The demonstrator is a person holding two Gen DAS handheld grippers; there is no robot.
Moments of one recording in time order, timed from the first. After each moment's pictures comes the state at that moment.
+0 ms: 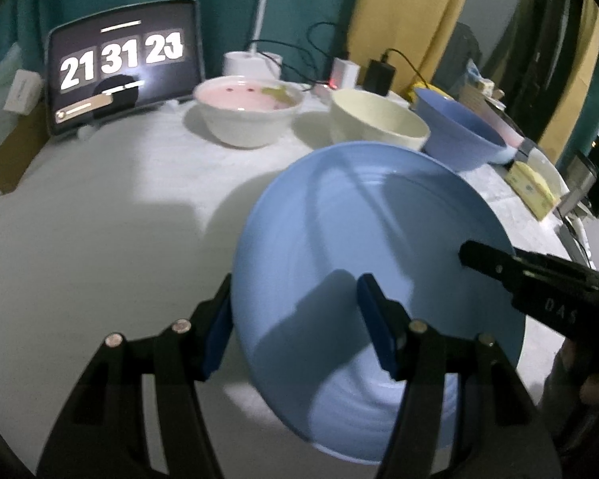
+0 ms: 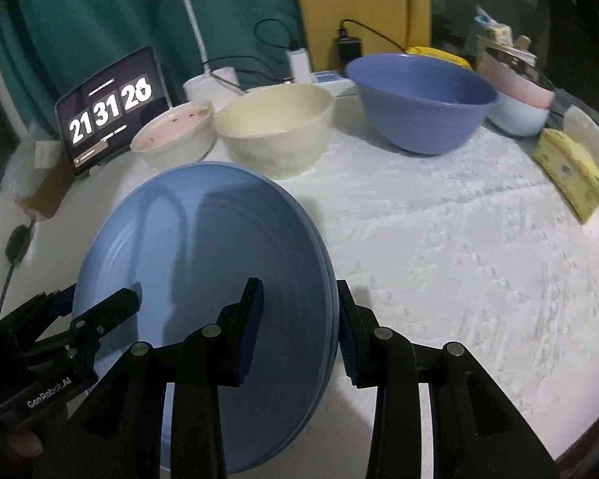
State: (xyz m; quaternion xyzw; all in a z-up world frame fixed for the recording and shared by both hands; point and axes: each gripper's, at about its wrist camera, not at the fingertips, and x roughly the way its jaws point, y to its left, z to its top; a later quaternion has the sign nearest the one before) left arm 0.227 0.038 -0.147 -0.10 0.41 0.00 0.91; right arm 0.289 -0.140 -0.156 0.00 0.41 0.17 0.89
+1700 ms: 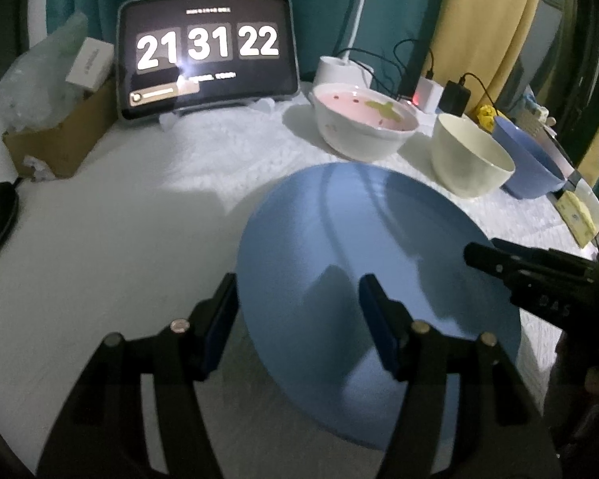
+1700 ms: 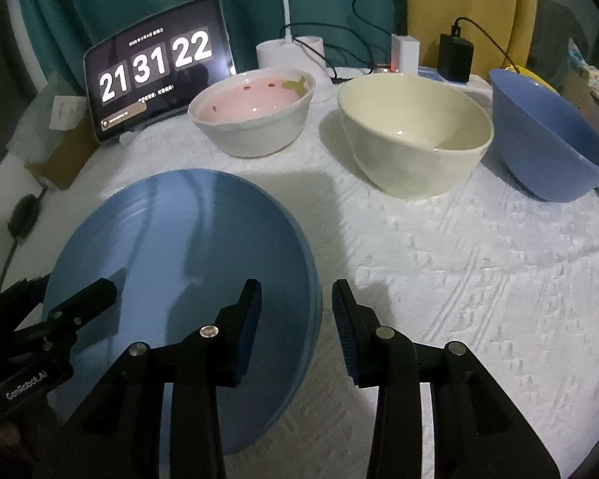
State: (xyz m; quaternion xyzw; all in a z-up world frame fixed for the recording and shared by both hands) left arm 0.223 0.121 -0.154 -0.11 0.41 0.07 0.90; right arm 0.321 -0.051 -0.166 -0.04 0.42 0.23 0.88
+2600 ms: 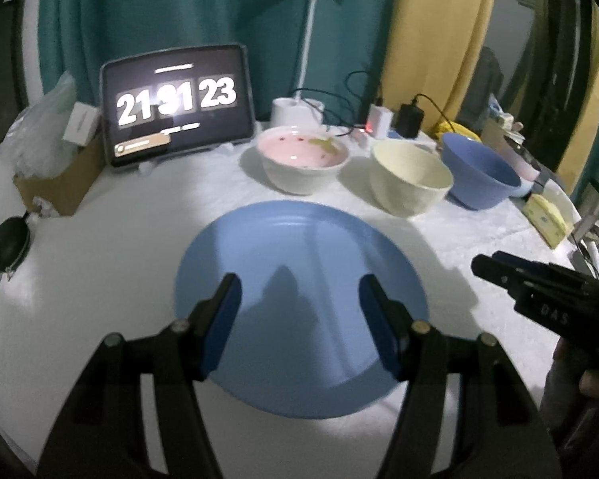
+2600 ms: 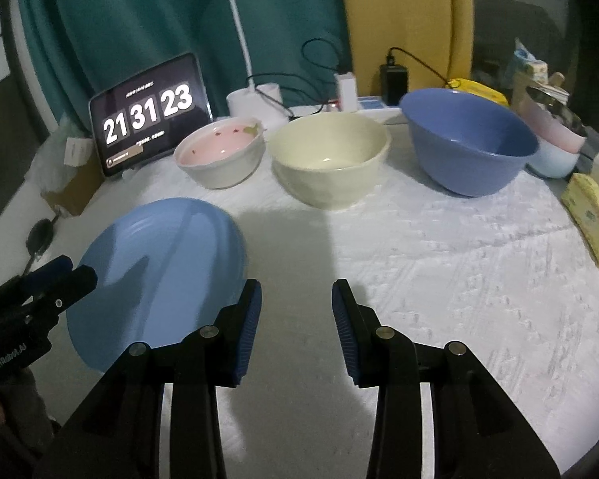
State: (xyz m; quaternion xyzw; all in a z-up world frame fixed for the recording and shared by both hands) left arm 0.202 0.060 -0.104 -0.08 0.36 0.05 0.93; right arm 0.288 -0.133 -0.136 0.00 0.38 0.21 0.90
